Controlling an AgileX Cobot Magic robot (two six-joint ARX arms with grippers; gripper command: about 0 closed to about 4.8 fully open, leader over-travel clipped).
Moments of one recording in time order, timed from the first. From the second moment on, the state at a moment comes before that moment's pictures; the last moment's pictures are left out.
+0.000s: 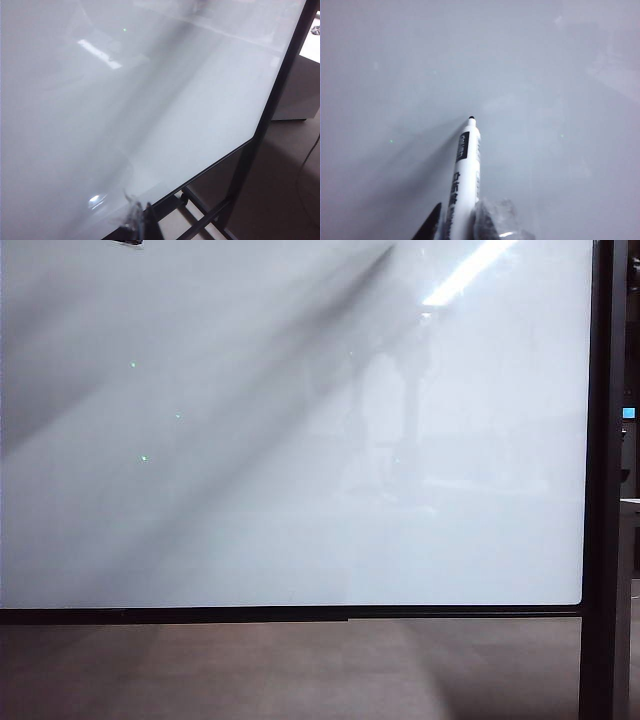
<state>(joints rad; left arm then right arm) -0.31 0.94 0.88 -0.13 0.26 0.08 0.47 1.31 1.07 0.40 0.15 0.07</state>
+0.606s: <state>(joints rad) -0.31 0.94 0.88 -0.13 0.26 0.08 0.47 1.33 1.07 0.41 0.16 0.05</state>
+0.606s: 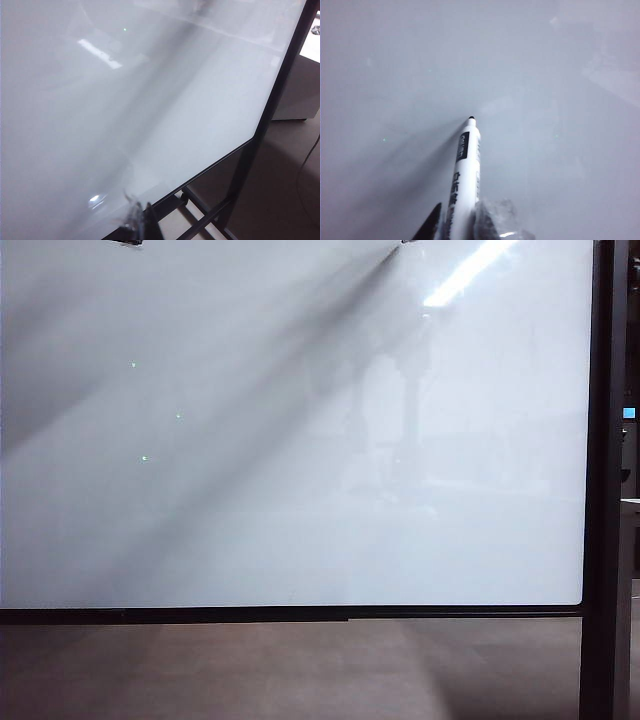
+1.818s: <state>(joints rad) -0.31 0.94 0.88 -0.13 0.26 0.08 0.47 1.33 1.07 0.42 0.20 0.02</state>
